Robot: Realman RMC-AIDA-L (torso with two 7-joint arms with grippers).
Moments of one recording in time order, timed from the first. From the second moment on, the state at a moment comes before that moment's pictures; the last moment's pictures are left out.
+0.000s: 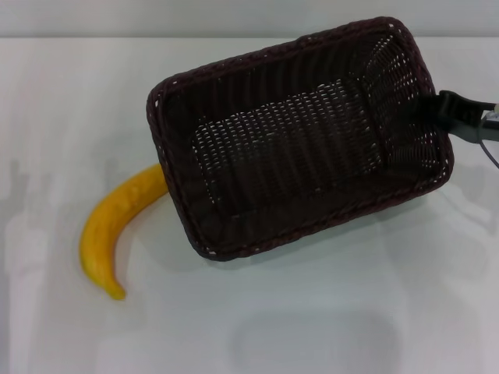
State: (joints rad) left arm -0.09 -2.06 2.27 0.52 -1.07 1.37 -0.04; right arm 0.26 2.01 -1.35 -1.24 -1.80 -0.94 2.75
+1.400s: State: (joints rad) left arm -0.10 -2.07 2.26 0.51 -1.06 1.36 -0.03; right arm 0.27 2.01 -1.24 -1.13 -1.30 -0.71 1.74
